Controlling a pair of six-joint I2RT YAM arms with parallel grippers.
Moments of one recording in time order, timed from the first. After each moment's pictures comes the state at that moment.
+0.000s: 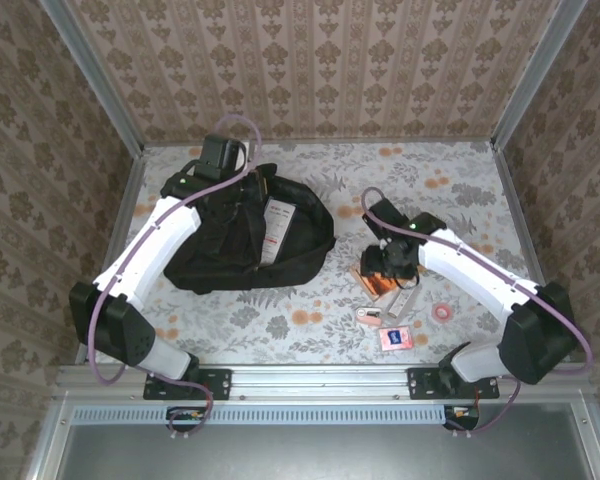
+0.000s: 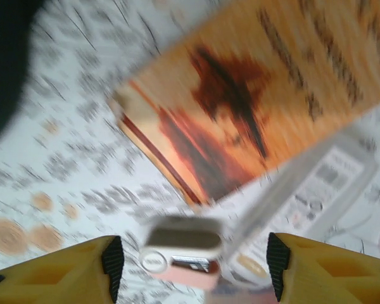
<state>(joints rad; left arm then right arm) -0.48 1.49 1.46 -0.73 0.11 -0.41 0.54 1.37 1.05 -1.03 0.04 0.64</state>
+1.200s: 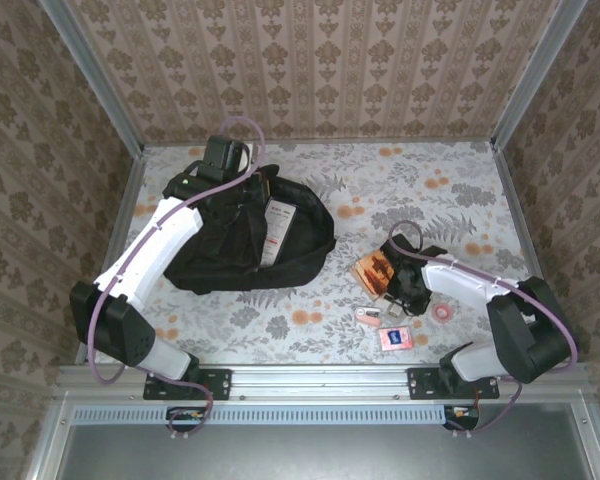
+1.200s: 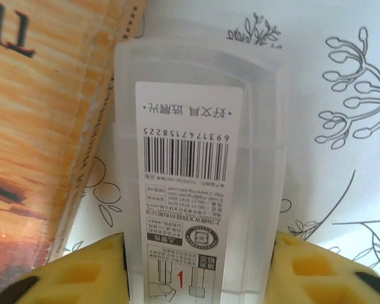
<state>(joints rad) -0.49 1.49 1.46 -0.74 0.11 -0.40 0.43 1.39 0.69 -0.77 0.08 1.03</state>
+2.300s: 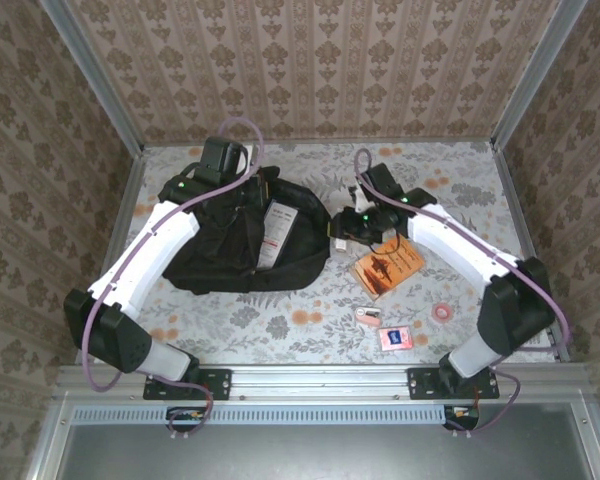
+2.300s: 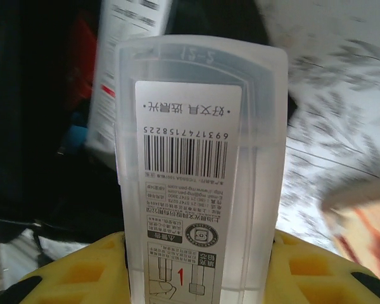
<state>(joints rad) -0.50 1.45 1.46 -0.78 0.09 -0.37 0.48 1.59 1.32 -0.72 -0.35 0.63</state>
